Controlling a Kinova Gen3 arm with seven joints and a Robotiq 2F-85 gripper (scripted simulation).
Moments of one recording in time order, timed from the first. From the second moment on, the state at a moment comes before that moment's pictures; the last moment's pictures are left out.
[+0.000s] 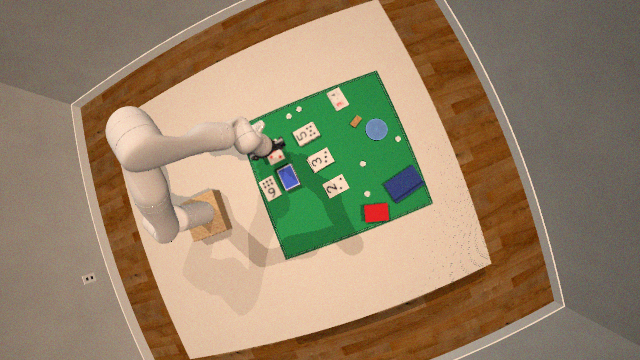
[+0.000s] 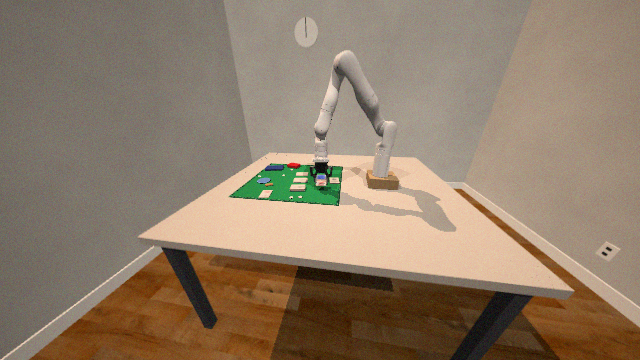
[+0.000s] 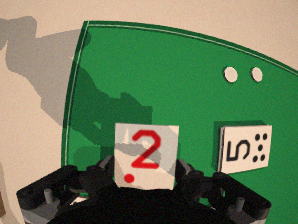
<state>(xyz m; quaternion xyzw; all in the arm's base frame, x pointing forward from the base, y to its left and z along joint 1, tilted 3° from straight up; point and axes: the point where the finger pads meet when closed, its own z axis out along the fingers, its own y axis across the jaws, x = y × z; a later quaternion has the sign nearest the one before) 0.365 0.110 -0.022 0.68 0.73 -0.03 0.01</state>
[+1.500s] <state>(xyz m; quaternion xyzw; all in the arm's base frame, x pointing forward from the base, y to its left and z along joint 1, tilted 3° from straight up) 0.381 0.101 -0.021 0.74 0.67 -0.03 0.01</state>
